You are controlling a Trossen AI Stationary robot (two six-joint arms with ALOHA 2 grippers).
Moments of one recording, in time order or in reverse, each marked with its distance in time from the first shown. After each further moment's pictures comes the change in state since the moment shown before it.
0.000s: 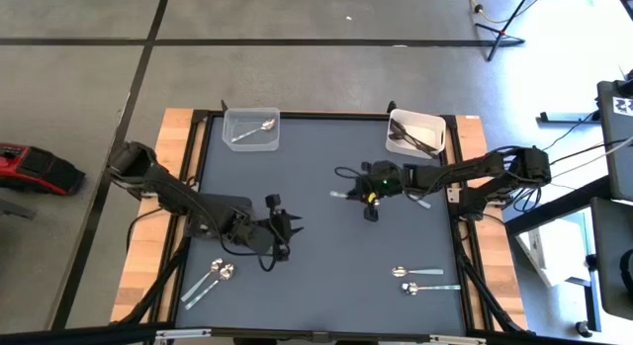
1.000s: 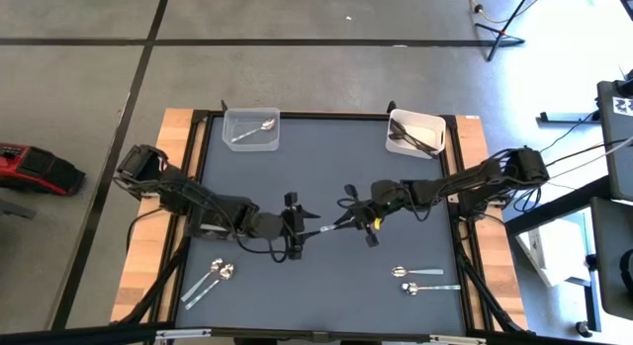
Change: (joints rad) left arm 0.104 0.094 0.000 0.354 0.188 0.085; right arm 0.214 0.050 0.077 0.222 -0.107 -0.091
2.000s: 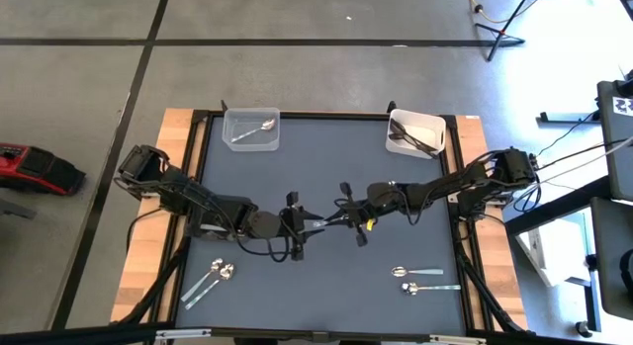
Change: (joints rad) left arm -0.006 0.010 0.000 0.099 -0.010 -0.003; right arm -0.003 0.105 -0.001 0.178 0.087 -0.024
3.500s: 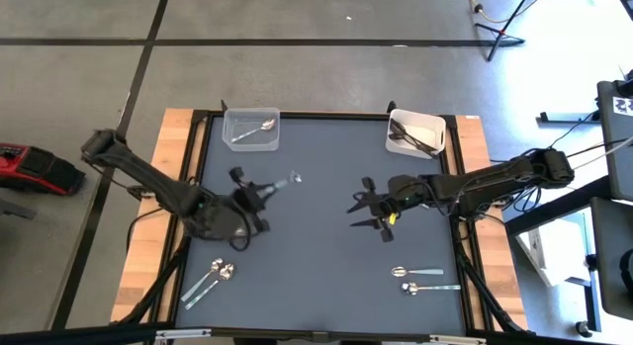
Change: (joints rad) left arm -0.124 -0.502 0.000 -0.789 -0.556 -0.121; right arm 0.000 -0.365 -0.050 -0.453 -0.008 0.044
